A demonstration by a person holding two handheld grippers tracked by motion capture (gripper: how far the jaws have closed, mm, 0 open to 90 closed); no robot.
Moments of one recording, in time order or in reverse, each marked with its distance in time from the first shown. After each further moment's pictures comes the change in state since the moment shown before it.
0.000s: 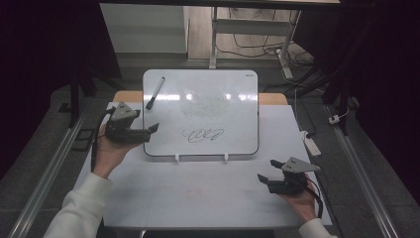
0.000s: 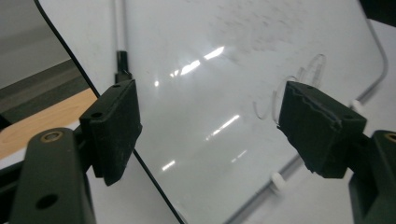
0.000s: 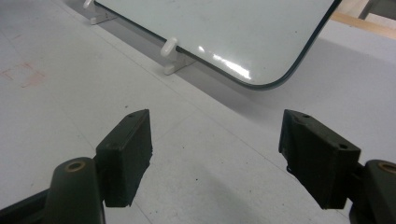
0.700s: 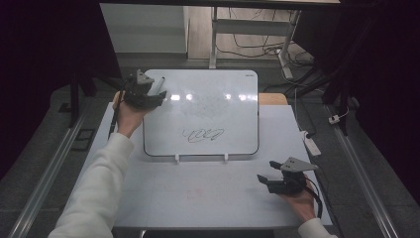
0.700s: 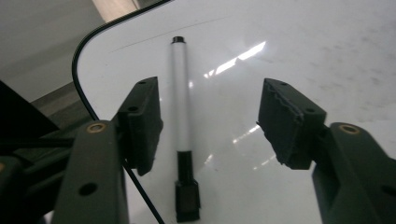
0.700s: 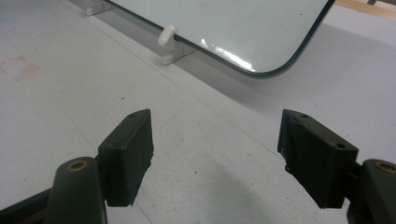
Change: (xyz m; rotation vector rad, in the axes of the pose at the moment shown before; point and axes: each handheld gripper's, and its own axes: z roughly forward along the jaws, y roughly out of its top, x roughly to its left) left arm 0.036 0.060 0.076 0.029 0.154 0.020; right arm -0.003 -0.005 0.006 0.028 0.012 0.021
